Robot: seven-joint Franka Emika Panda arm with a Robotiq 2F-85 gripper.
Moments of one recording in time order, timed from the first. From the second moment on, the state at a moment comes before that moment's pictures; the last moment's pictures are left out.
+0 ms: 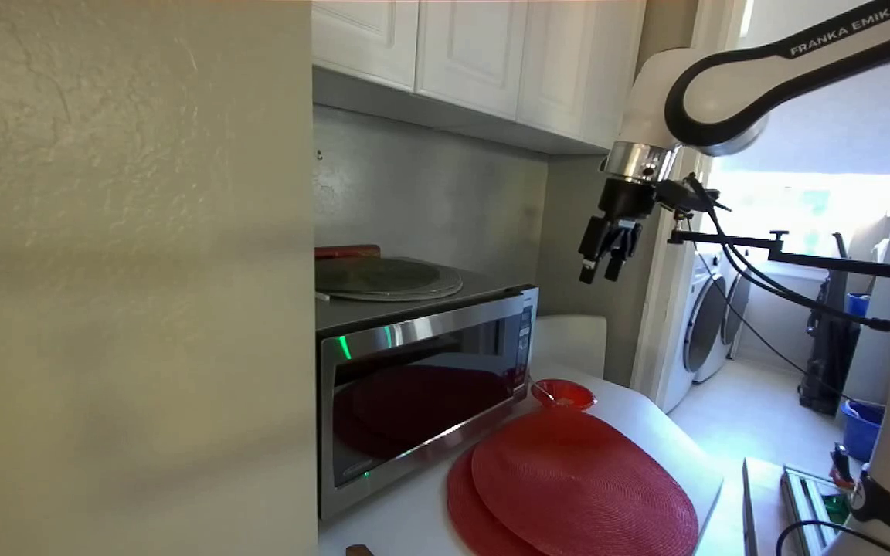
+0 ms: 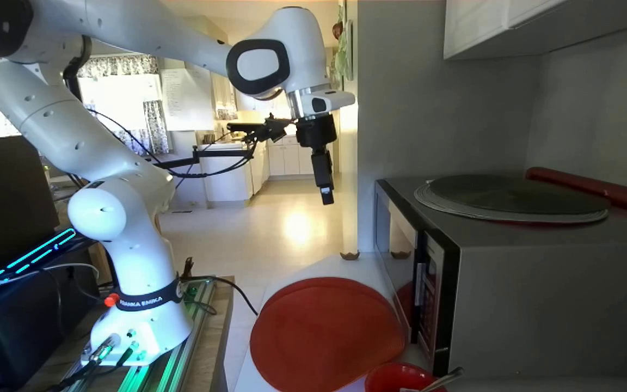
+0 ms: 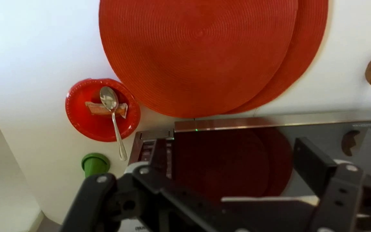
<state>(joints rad) -0.09 -0.60 -0.04 -2.57 -0.01 2.15 0.13</state>
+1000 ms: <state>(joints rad) -0.17 -0.30 -0.19 -2.41 -0.15 1.80 -0.16</state>
